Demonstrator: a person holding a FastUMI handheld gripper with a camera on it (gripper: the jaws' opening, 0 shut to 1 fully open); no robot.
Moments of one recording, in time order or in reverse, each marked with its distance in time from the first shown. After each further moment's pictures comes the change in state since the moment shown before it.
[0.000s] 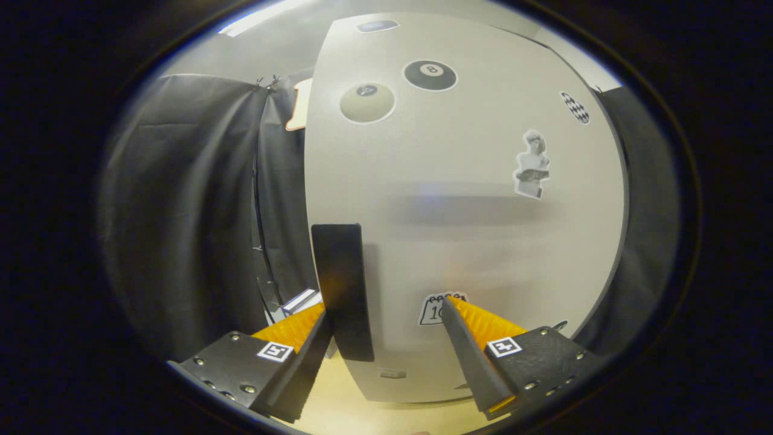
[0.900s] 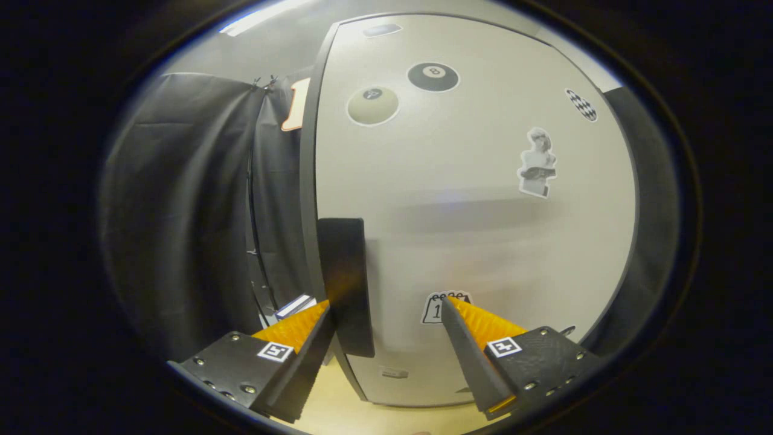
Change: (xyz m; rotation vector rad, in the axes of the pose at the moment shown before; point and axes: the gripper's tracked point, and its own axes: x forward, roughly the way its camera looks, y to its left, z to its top) arm 0.007 0.000 0.002 -0.006 -0.033 -0.021
